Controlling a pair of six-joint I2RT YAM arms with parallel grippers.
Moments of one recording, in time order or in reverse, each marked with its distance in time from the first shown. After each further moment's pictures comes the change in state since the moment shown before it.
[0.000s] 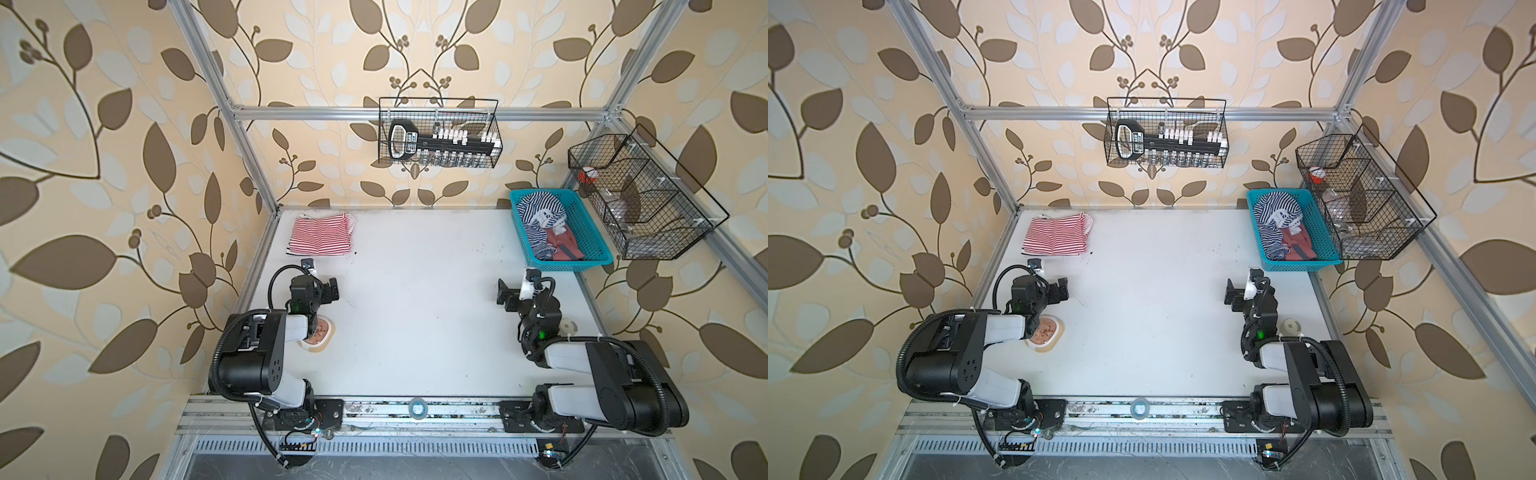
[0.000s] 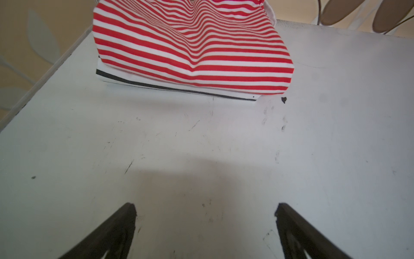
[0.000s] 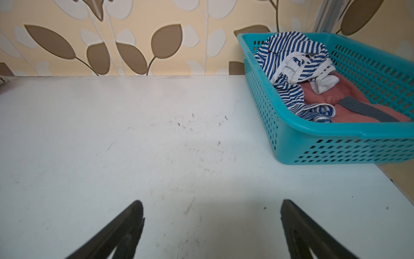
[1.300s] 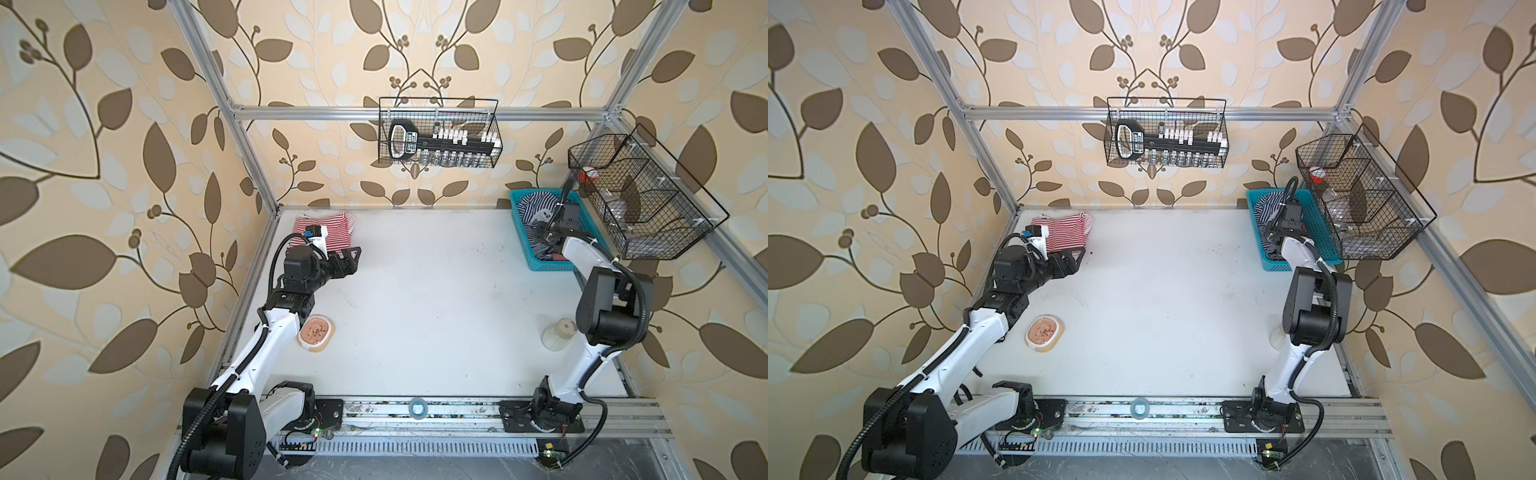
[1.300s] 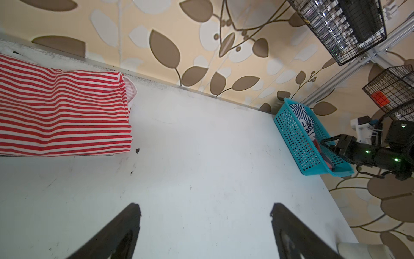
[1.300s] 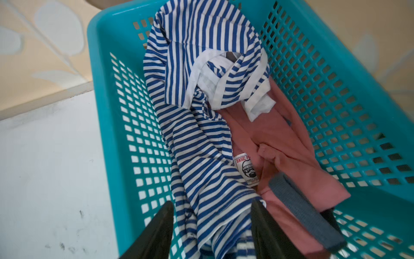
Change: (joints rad) left arm -0.140 -0.410 0.332 -0.553 0.369 -0.320; right arm -0.262 0.565 1.285 -1.211 0.083 0.133
